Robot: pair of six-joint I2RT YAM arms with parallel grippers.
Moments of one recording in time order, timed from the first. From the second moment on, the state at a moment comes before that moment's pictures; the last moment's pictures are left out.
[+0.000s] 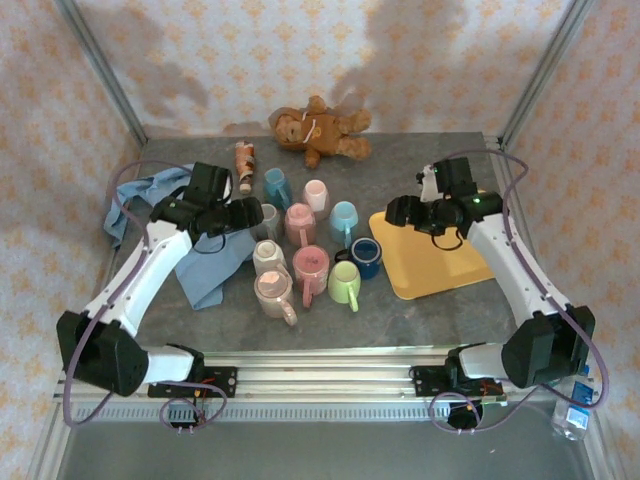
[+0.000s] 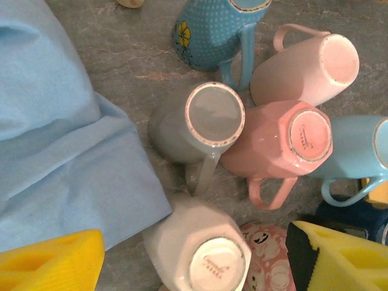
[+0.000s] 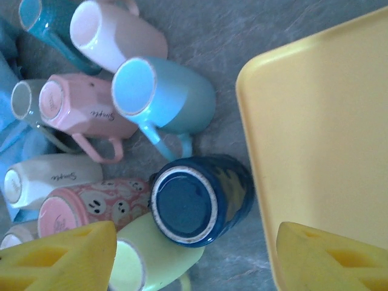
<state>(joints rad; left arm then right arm) -0.22 1.34 1.22 -0.84 0.06 -0.54 0.22 1.34 1.23 -0.87 -0.36 0.38</state>
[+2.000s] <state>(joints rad) -0.24 1.90 1.62 -1.04 0.10 -0.47 0.25 1.40 1.26 -0.86 -0.47 0.54</state>
